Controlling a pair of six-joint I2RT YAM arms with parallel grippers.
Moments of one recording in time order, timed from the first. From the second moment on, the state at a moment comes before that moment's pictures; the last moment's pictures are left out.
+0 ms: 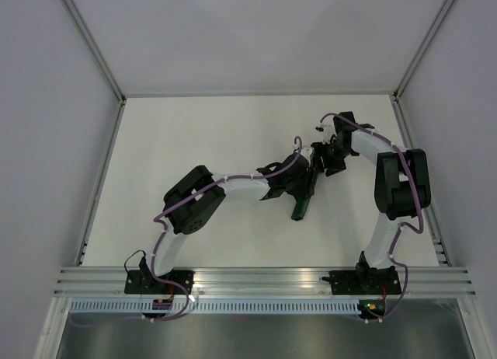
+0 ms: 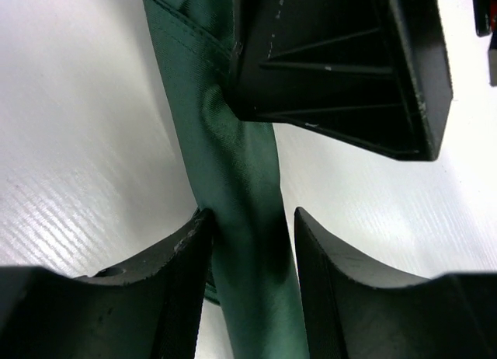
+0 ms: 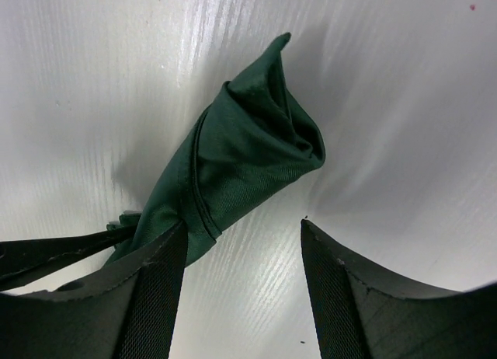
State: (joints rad) left arm -0.97 2.16 1.45 0.00 -0.03 -0.55; right arm 0.10 1.91 1.30 -0.69 -0.33 -0.07
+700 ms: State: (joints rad) left arm -0.97 2.13 1.41 -0.04 -0.02 -0.54; right arm 0.12 1.88 1.34 -0.70 -0.37 -0.08
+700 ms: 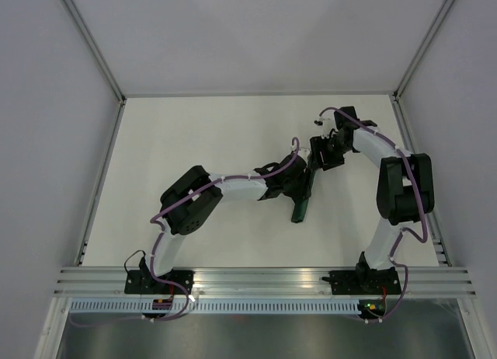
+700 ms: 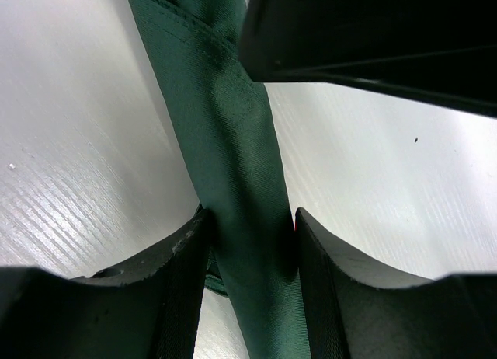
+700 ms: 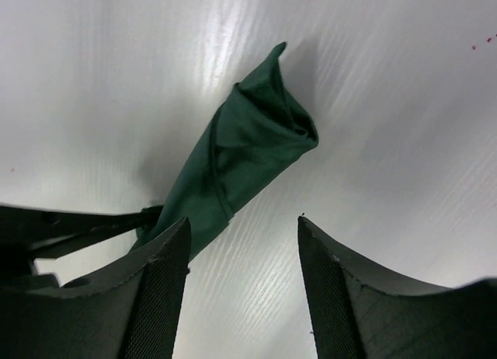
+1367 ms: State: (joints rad) left arm -0.96 2.12 1.39 -0.02 0.01 -0.54; right arm 0.12 1.82 1.25 -0.74 -0.50 -0.14
